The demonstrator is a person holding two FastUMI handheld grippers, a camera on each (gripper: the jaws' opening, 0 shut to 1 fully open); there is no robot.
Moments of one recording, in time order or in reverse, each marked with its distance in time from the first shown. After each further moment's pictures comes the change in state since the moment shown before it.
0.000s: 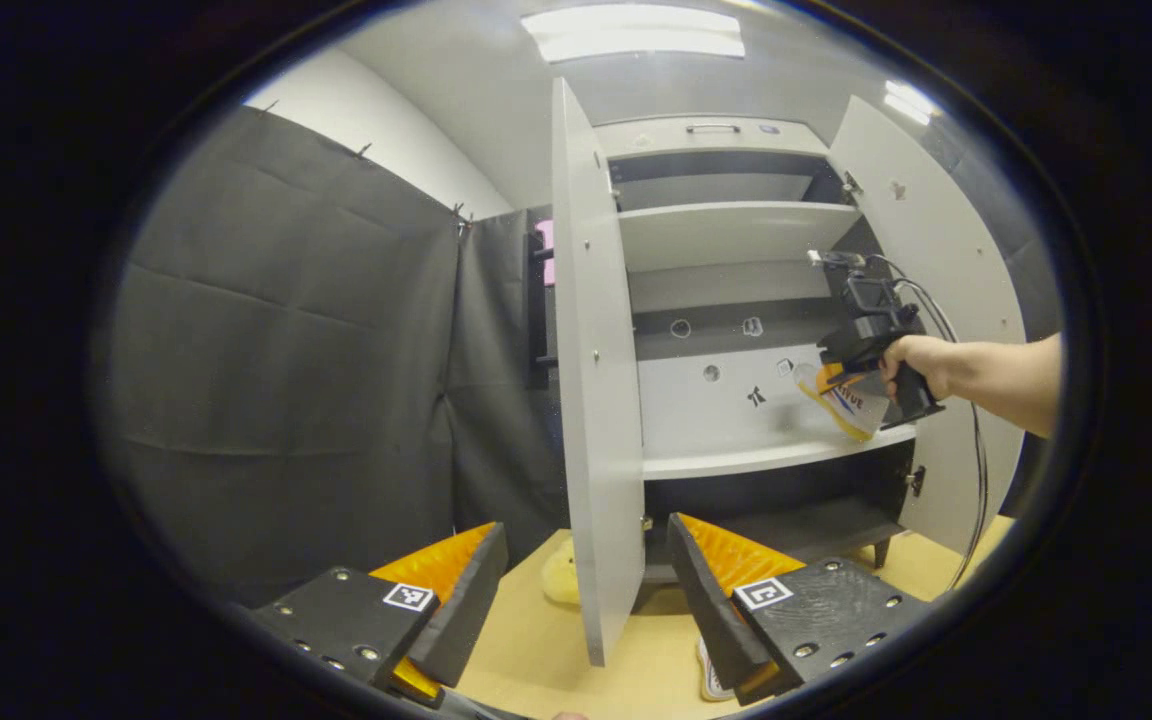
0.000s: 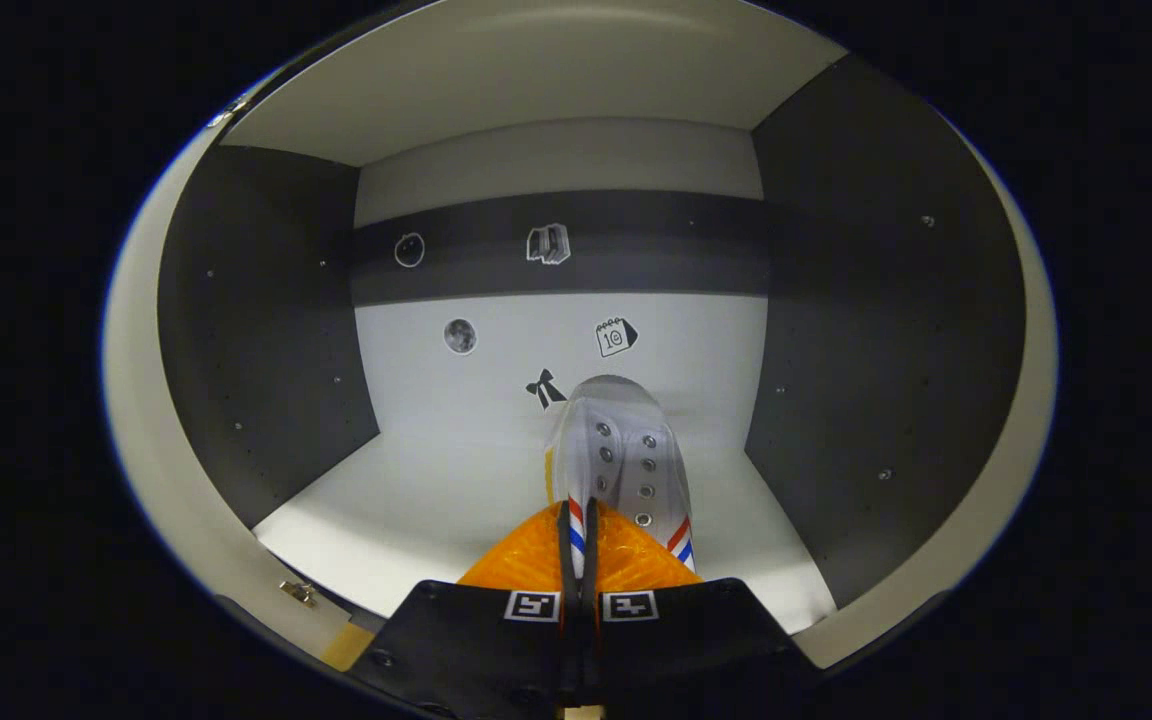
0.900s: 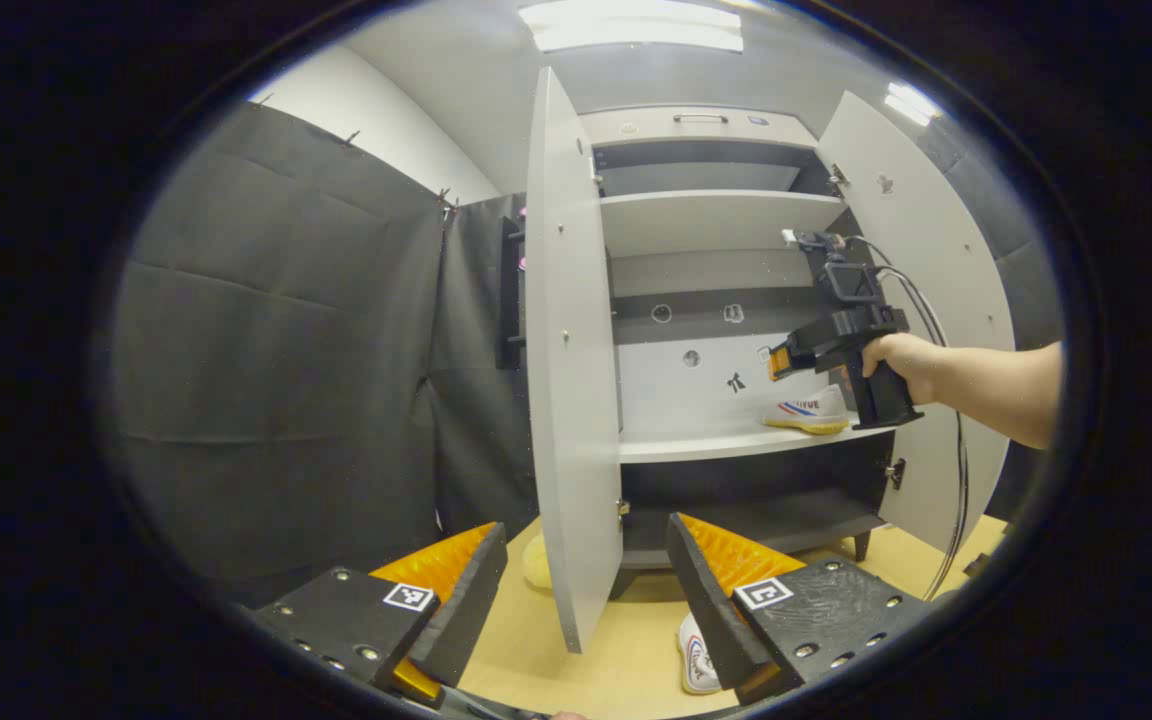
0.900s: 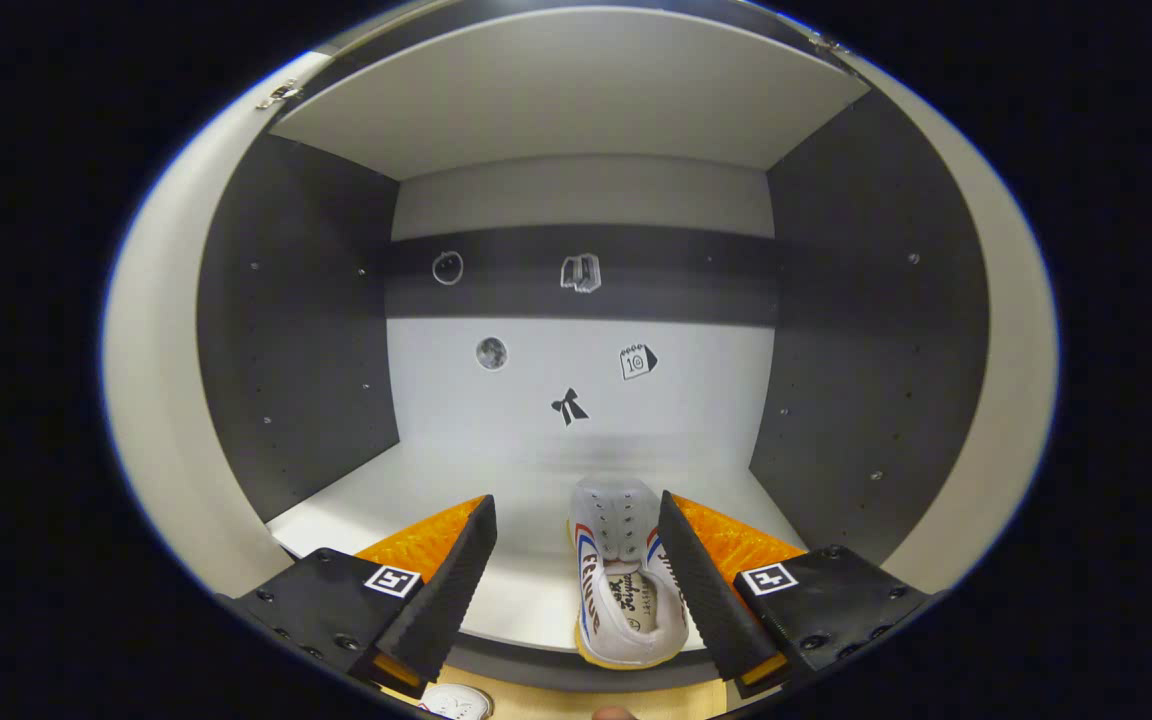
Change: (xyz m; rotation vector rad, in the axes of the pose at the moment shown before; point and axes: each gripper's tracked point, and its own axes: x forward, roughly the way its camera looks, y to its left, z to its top) left arm -0.007 -0.027 -0.006 -0.015 0.048 -0.072; right arm -0.052 0.024 0.012 -0.057 -0.155 0.015
